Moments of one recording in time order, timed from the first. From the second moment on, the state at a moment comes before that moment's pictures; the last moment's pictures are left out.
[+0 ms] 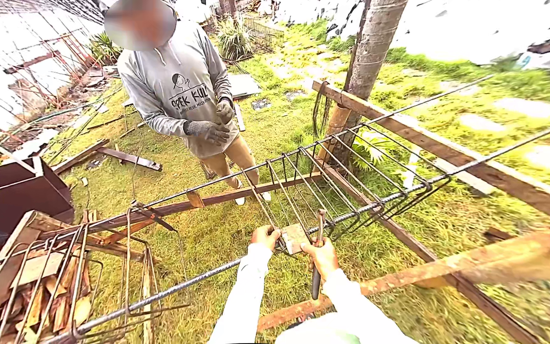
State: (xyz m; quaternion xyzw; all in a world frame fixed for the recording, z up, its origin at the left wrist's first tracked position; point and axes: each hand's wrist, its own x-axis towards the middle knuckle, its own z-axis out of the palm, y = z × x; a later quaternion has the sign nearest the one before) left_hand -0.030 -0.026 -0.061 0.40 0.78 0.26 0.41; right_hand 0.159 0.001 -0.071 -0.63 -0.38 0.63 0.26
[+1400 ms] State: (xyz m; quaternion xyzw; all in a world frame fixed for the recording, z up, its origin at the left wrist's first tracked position) left_hand -0.025 -0.010 -0.067 0.26 0.75 0.42 0.44; right_hand 0.168 0.018 -0.063 -0.62 -0.39 0.66 0.17
